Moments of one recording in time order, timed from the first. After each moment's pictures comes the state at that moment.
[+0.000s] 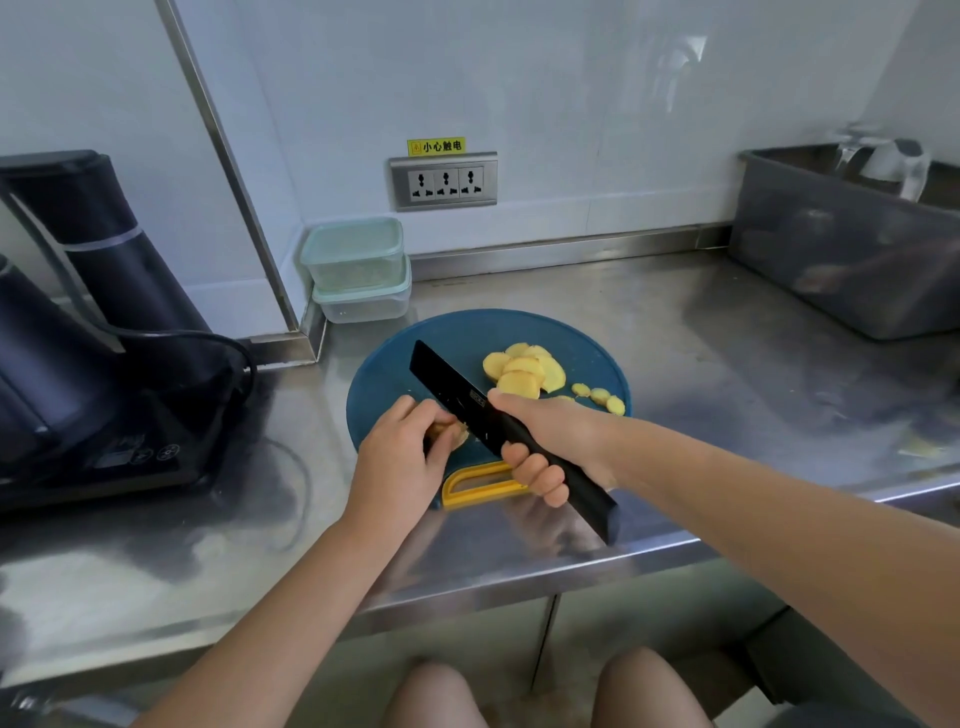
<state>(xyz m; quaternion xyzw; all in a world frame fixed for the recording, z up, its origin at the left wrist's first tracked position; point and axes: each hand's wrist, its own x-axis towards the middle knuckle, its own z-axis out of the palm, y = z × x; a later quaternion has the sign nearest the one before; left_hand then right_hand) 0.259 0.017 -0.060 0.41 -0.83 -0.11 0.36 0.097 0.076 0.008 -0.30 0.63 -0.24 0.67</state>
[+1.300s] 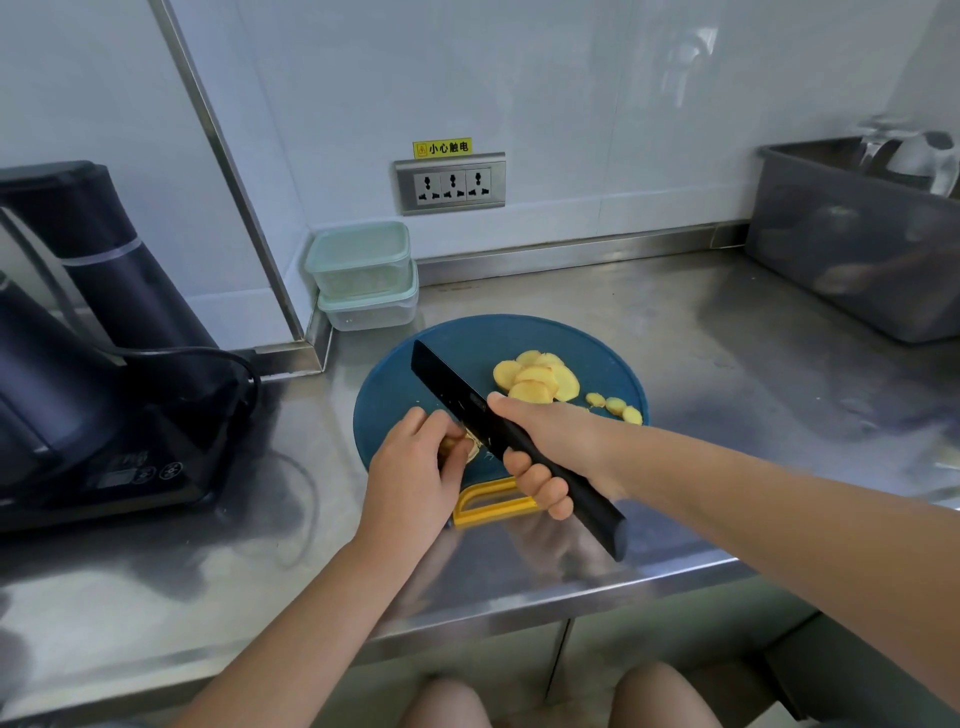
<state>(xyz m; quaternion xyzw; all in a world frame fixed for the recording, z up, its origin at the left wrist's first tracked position) 0.254 0.018 -0.060 0.43 -0.83 -0.10 0.35 0.103 0.068 0.014 -0.29 0.65 -0.24 0.66</state>
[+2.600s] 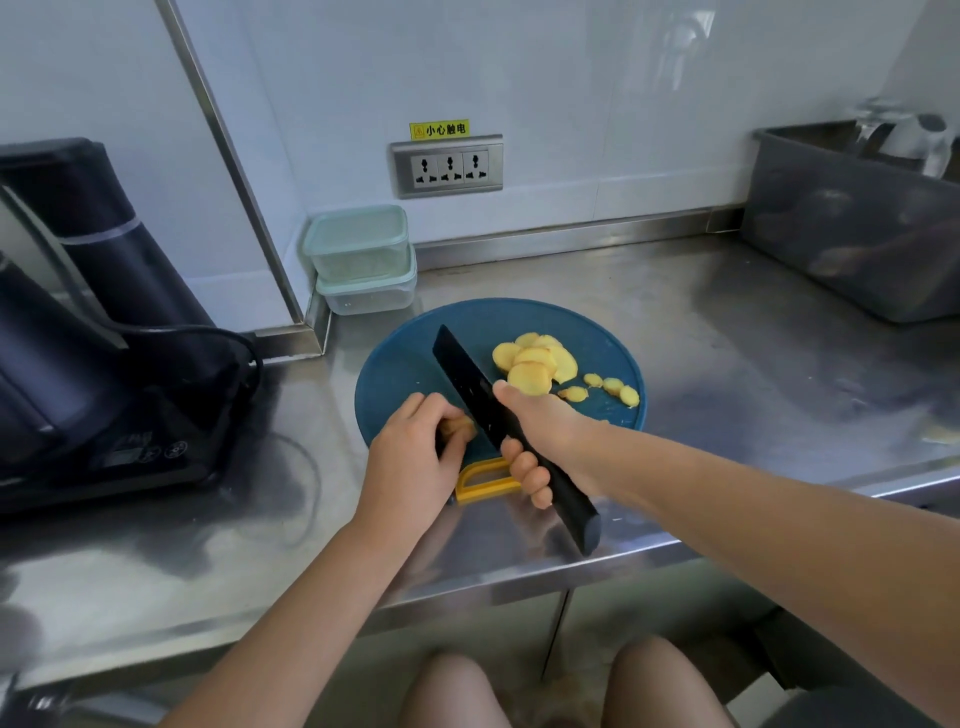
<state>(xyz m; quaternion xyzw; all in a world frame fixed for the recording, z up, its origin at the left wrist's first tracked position) 0.261 0.021 -0.062 0.41 -0.83 -0.13 0.36 0.118 0.071 -0.001 -0.23 0.68 -0.27 0.64</state>
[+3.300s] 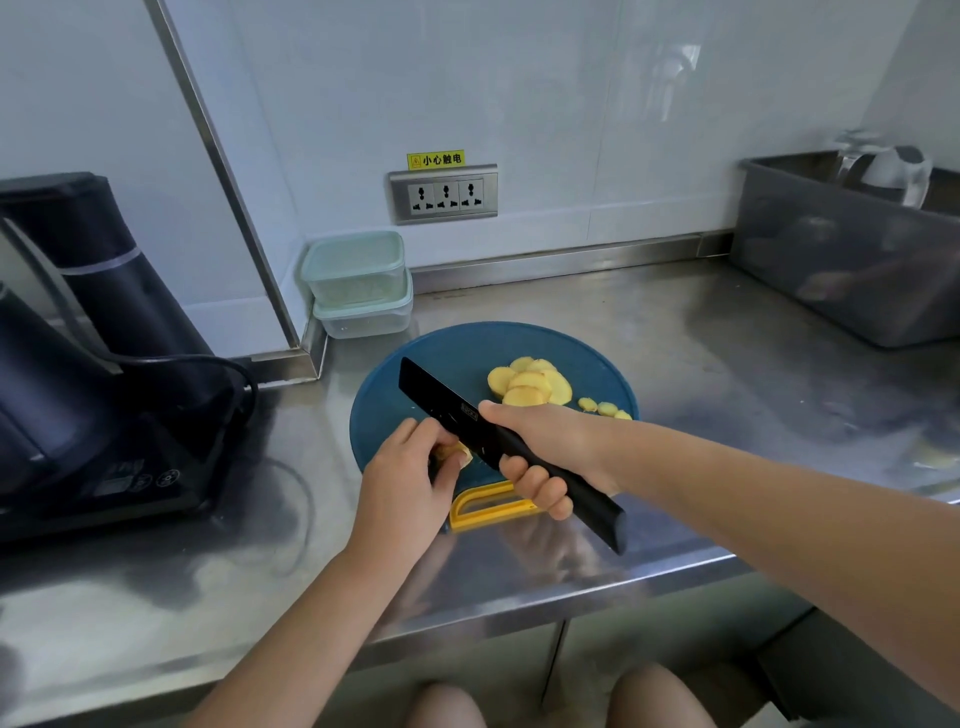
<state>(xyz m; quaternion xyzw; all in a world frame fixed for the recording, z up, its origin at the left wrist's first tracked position) 0.259 0.019 -0.061 0.43 -0.82 -0.14 0.35 0.100 0.065 0.016 -0.31 0.65 -0.19 0.67</state>
